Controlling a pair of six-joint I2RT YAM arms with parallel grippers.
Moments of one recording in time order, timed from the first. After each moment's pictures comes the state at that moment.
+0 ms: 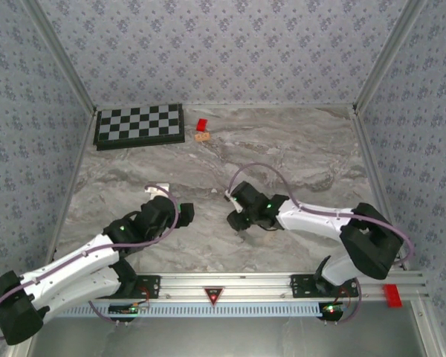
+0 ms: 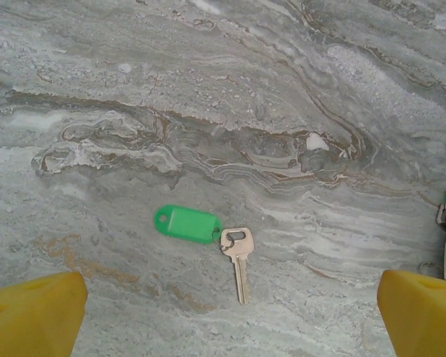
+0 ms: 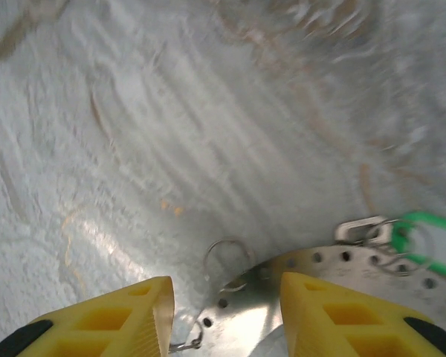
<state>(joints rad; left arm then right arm) -0.86 0.79 0.51 -0.45 -0.41 -0.67 0.92 1.49 0.80 -0.35 0.04 0.19</state>
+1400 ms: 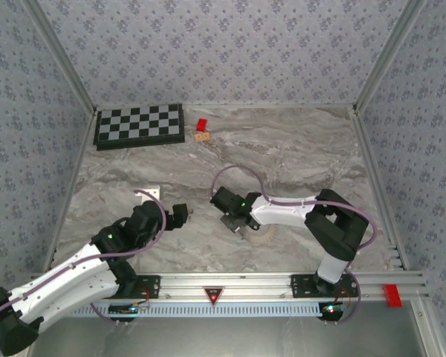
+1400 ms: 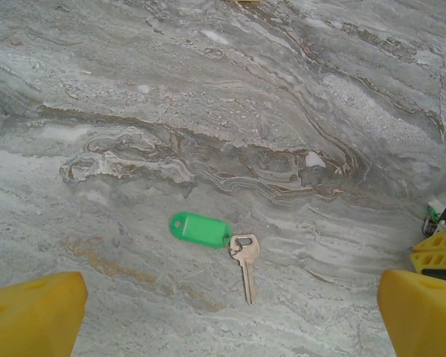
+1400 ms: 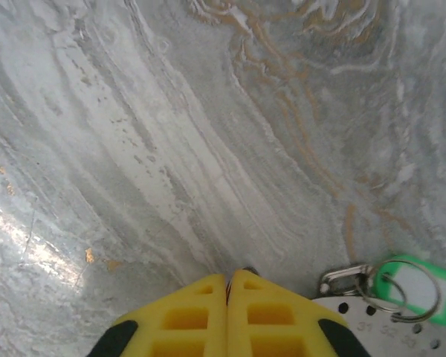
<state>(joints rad) -0.86 0.65 0.48 -0.51 -0.44 -0.67 0.99 1.71 0.97 -0.46 0.29 0.14</state>
